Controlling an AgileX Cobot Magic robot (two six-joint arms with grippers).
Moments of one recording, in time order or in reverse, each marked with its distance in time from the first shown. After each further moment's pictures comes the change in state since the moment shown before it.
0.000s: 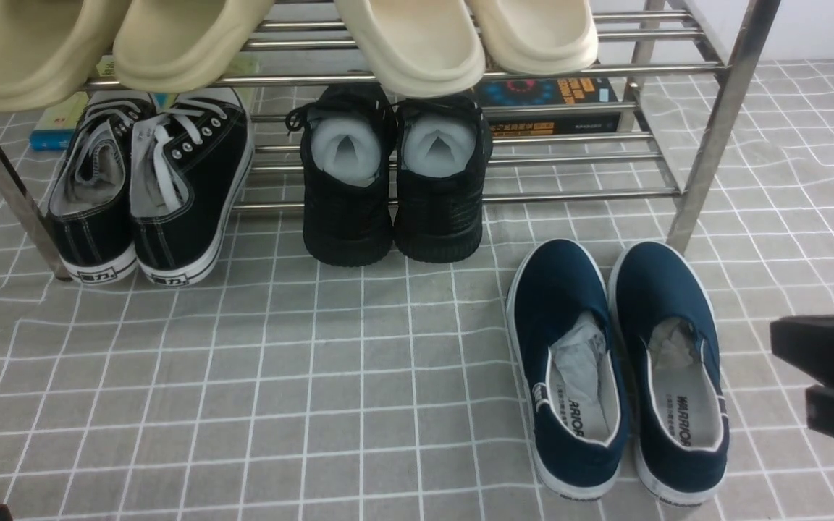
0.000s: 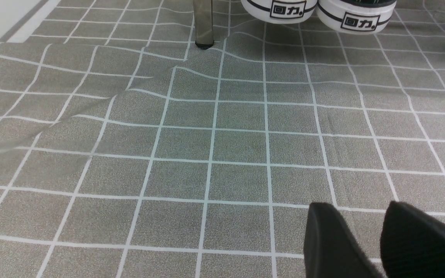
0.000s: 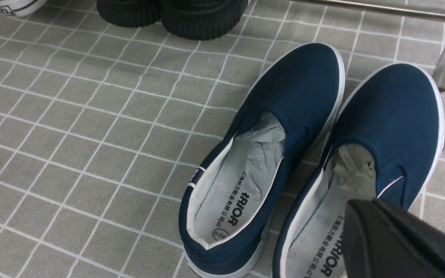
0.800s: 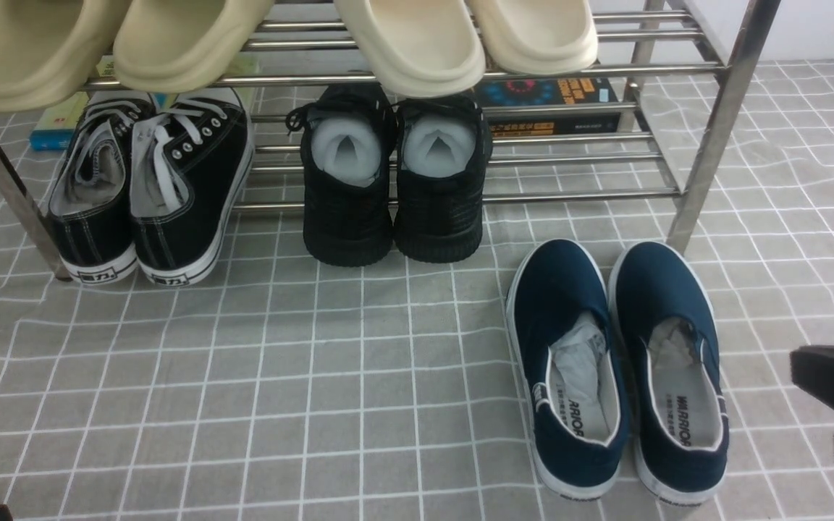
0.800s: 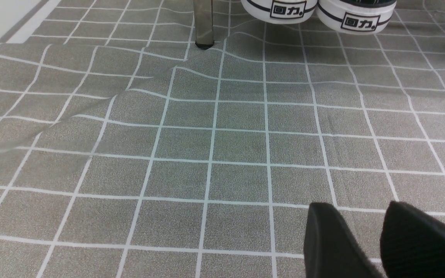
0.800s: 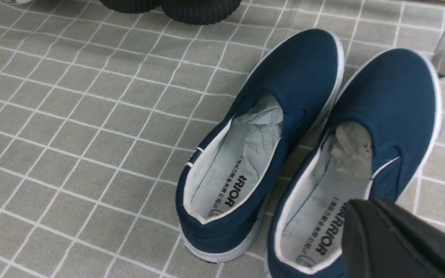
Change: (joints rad) right arm -0.023 -0.156 0.119 -0.023 -0.030 -0.004; left arm 0.000 0.000 0.000 0.000 0.000 0.000
